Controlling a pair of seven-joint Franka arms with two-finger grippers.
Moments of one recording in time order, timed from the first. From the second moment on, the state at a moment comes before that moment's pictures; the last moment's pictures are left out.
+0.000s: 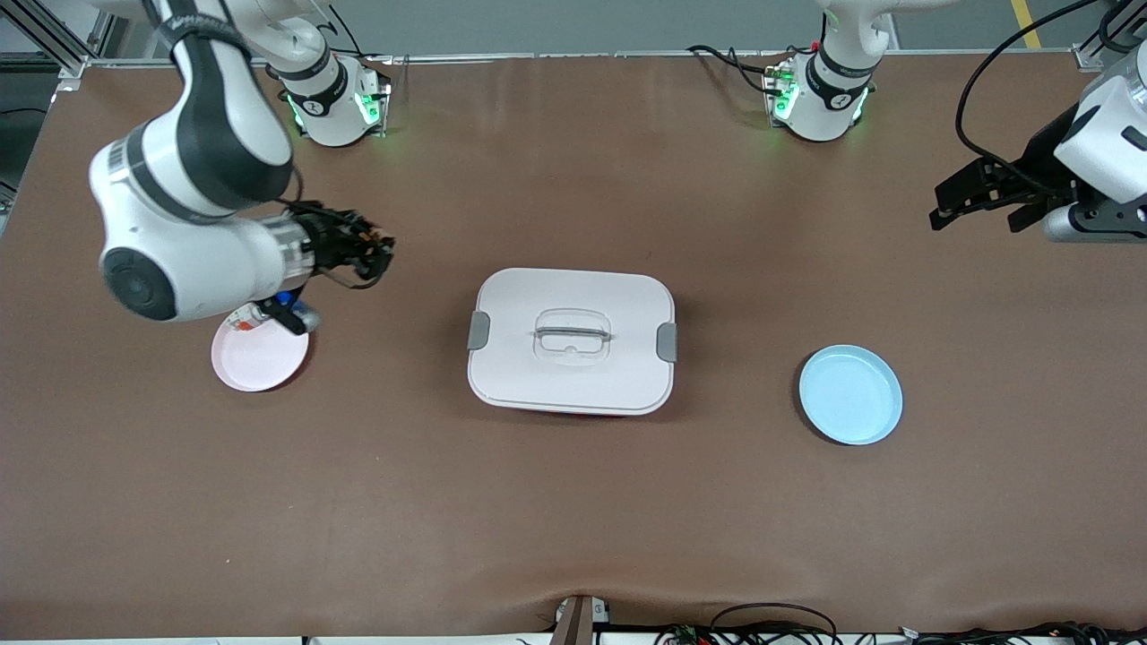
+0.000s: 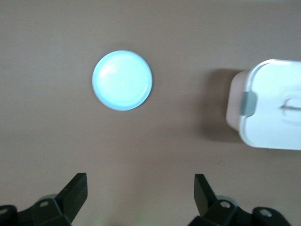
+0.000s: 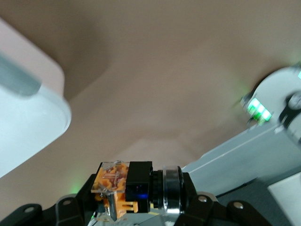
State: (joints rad) left arm 0.03 0.00 -0.14 -1.53 -0.12 1.55 -0.12; right arm 0.33 0.30 -0.02 -1.54 0.46 1.32 1.04
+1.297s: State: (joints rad) left arm -0.02 0.02 -0.35 -1.67 -0.51 1.86 -0.37; right arm 0.70 0.33 -0.02 -1.51 0.92 2.00 1.67
